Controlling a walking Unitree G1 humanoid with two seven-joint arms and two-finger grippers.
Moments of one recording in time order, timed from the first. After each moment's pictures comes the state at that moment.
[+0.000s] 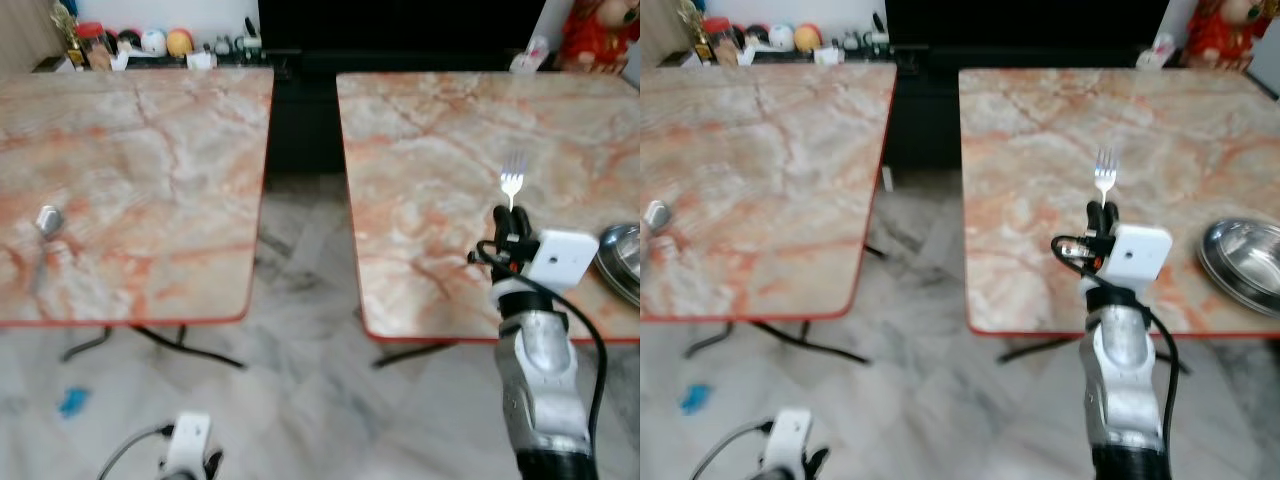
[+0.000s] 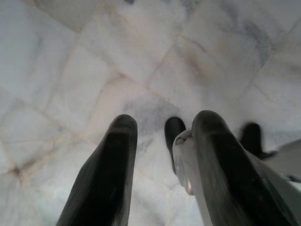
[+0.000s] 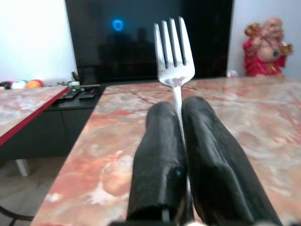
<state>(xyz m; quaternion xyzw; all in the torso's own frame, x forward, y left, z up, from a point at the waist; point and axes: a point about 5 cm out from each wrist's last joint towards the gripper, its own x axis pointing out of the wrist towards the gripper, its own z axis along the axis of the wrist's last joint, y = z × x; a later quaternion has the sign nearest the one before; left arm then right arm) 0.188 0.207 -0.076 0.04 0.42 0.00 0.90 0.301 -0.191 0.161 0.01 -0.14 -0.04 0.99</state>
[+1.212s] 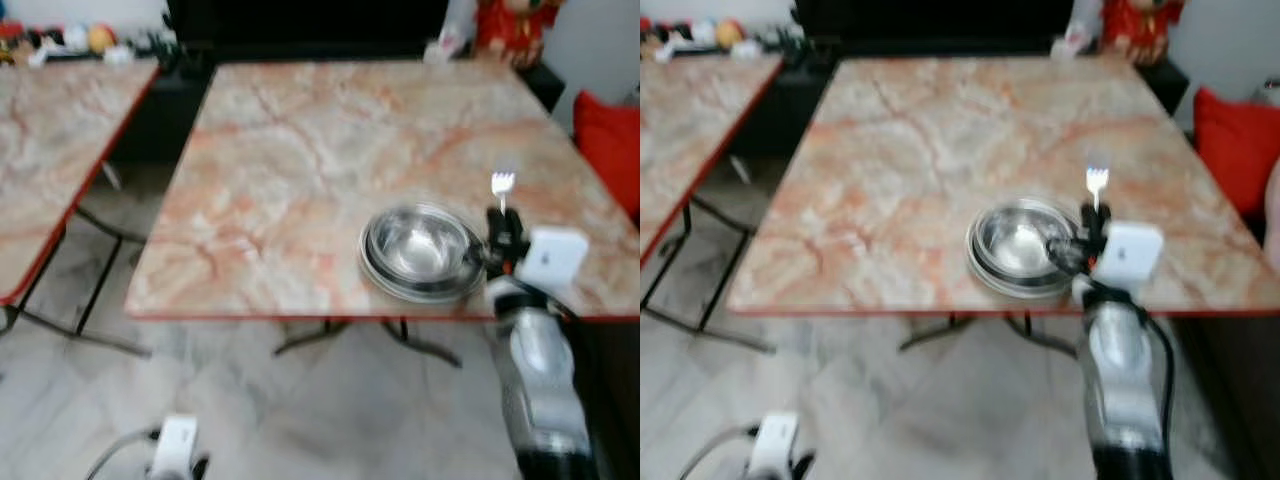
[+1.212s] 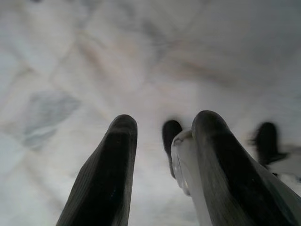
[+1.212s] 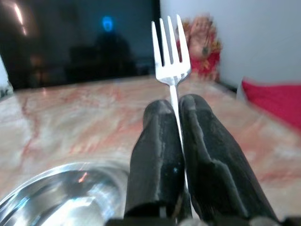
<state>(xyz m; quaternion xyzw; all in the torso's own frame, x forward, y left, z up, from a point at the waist) 0.188 0.199 -0.078 0.04 0.42 -0.01 0.90 0.300 -0.211 0.162 0.00 -0.13 -0.07 0.99</state>
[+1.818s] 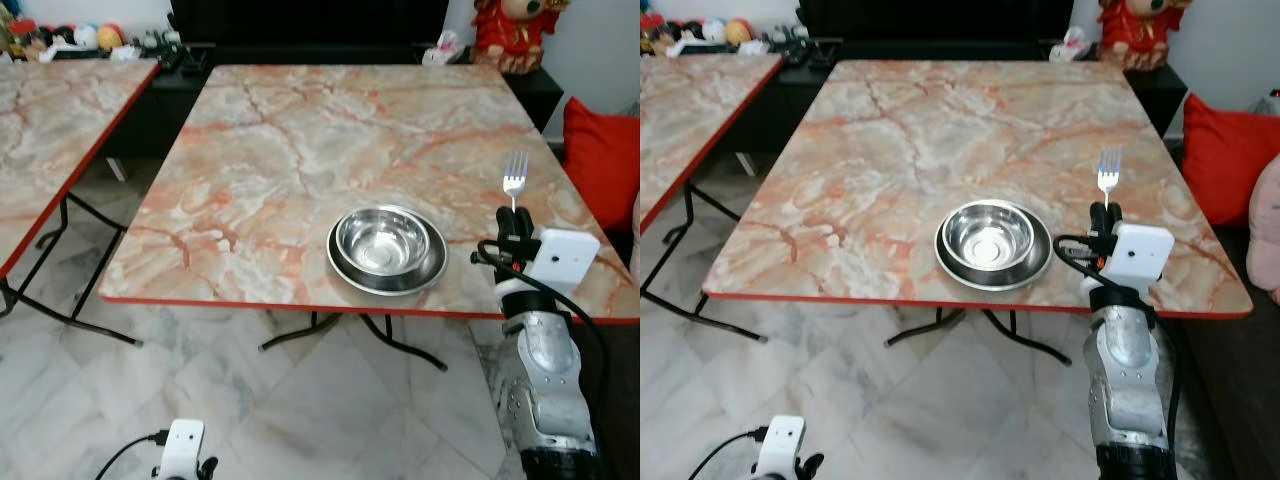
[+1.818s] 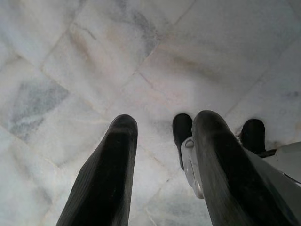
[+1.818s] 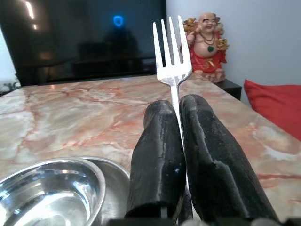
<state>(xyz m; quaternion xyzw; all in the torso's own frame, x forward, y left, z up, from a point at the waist) 0.189 0.209 -0.076 0.04 0.42 0.00 0.91 0.300 -0.209 0.161 0.00 -0.13 -0.07 0.99</state>
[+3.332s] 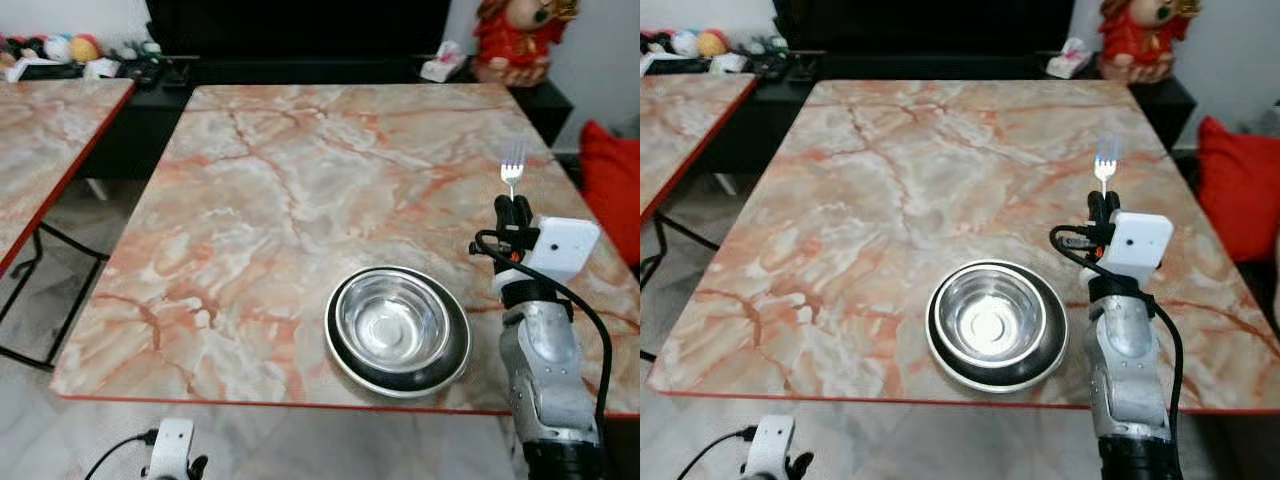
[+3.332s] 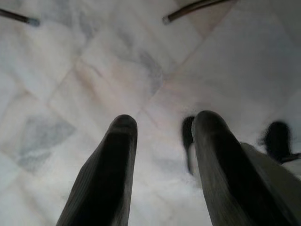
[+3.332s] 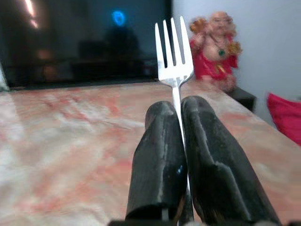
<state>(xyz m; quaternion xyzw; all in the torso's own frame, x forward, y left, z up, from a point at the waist) 0.190 0.214 -0.074 0.04 0.42 0.01 0.91 0.303 -0.216 0.172 -0.02 -0.13 -0.08 0.99</state>
